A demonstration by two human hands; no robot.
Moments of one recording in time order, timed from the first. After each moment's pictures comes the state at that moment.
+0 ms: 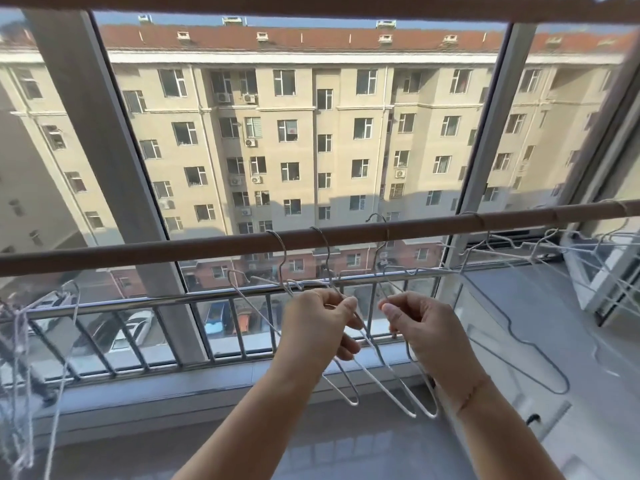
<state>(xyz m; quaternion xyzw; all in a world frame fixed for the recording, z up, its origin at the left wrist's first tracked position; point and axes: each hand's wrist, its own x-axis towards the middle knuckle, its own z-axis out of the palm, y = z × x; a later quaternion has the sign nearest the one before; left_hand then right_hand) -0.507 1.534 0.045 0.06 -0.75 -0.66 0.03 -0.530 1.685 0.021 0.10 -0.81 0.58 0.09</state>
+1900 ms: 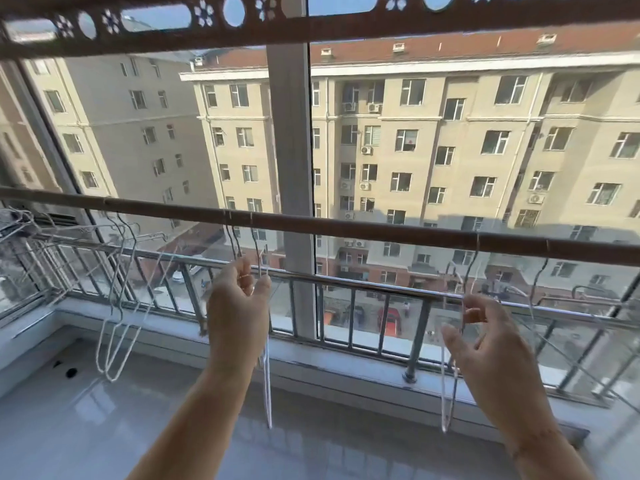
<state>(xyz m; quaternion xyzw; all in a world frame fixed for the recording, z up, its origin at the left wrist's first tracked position) -0.375 1.303 0.047 0.30 -0.75 -0.39 0.43 -0.462 1.547 0.024 0.17 -0.87 0.42 0.16</state>
